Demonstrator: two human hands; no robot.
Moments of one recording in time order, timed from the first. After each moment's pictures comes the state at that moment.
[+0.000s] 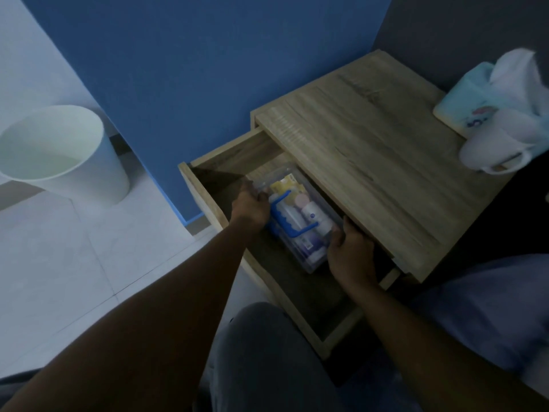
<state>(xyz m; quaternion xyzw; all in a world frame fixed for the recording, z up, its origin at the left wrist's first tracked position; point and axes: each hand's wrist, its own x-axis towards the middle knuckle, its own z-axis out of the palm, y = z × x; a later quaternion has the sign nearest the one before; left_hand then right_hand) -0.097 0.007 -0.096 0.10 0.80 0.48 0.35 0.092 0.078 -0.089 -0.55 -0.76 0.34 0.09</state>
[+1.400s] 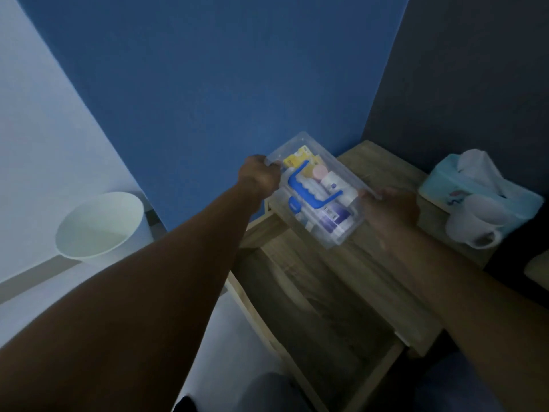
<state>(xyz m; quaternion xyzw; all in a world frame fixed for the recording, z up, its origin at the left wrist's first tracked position) -0.191 0.085 0.097 0.16 0.78 0.54 0.26 0.011 0.183 0.091 -0.57 -0.65 0.43 0.26</state>
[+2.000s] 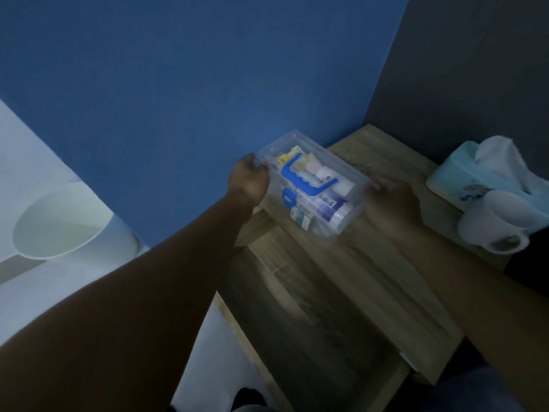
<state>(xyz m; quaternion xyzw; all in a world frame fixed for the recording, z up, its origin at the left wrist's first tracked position) -0.205 0.118 0.024 0.13 0.77 0.57 0.25 0.003 0.232 0.053 -0.51 -0.75 0.38 0.18</state>
